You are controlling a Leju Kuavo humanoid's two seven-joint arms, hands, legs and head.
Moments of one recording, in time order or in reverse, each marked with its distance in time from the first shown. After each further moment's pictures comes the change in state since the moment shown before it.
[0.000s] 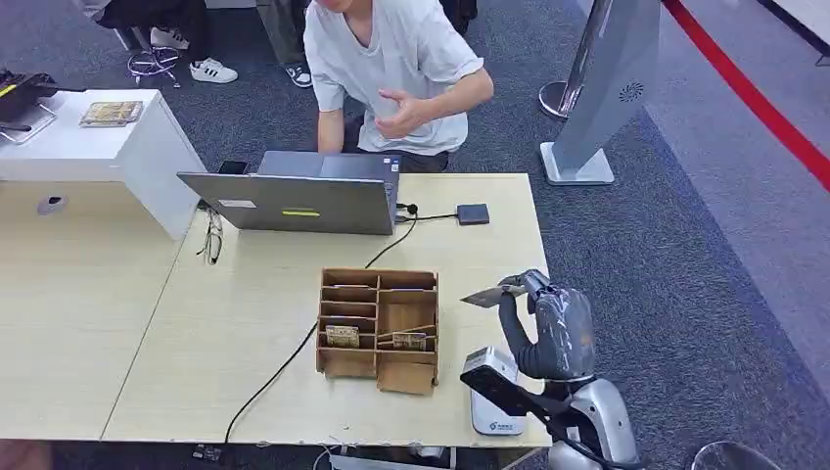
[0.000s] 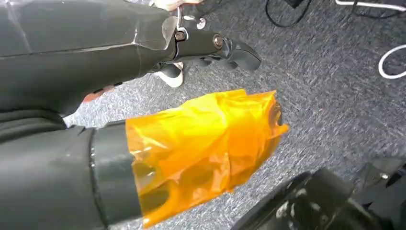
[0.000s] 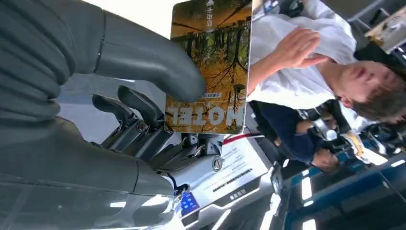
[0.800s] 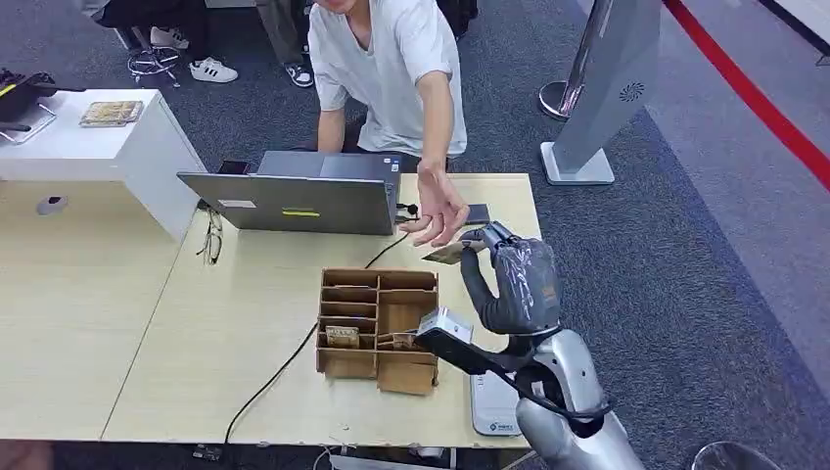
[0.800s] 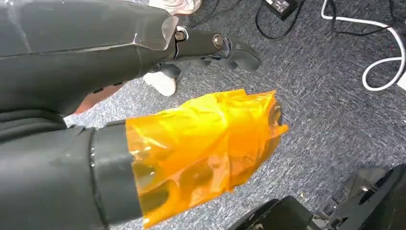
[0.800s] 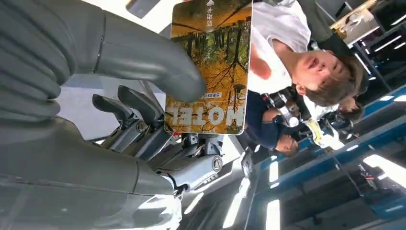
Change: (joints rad) left arm -0.073 -0.007 0.008 0.063 -0.021 0.002 -0.016; right arm -0.220 0.017 0.117 0.054 0.085 0.050 0.091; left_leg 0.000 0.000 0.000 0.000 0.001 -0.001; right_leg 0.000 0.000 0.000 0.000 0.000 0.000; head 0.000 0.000
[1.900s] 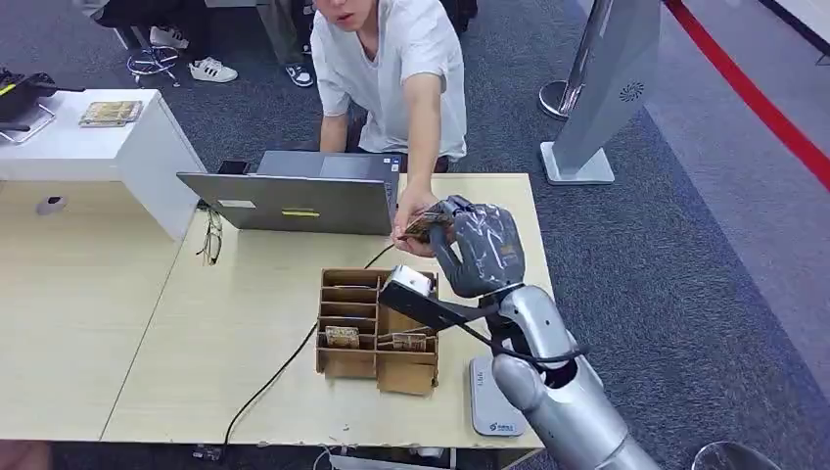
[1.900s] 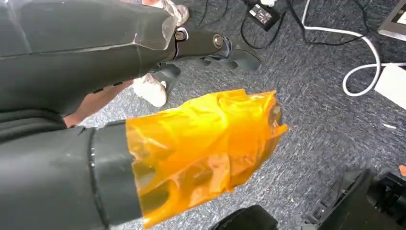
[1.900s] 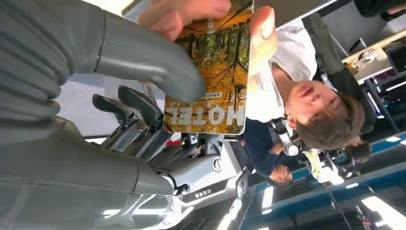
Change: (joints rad) left arm -0.075 0.004 -0.067 0.072 0.021 0.011 -0.001; right arm -0.196 0.016 0.068 0.156 0.007 0.144 0.088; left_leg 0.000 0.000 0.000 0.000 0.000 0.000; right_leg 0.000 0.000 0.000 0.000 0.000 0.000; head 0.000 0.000
